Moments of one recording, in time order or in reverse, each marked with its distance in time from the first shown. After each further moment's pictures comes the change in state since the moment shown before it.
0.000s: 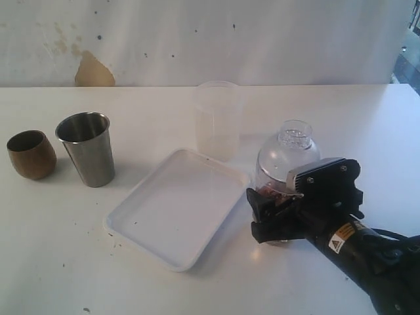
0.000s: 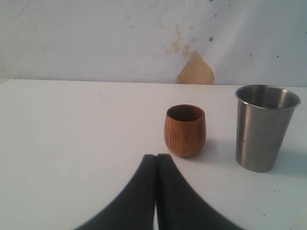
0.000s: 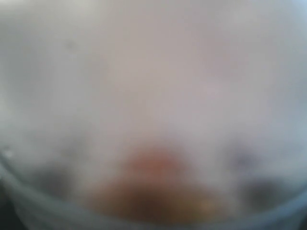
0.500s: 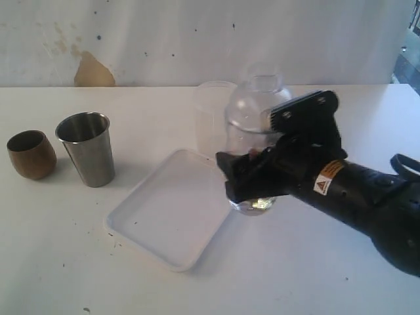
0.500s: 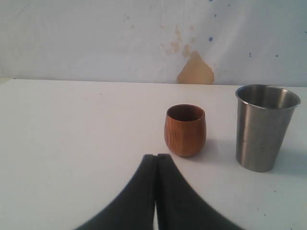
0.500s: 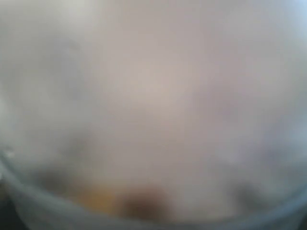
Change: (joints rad) left arm 0.000 0.000 0.000 0.000 0.000 0.000; right arm 0.020 -0.334 -0.220 -0.088 0.589 -0.032
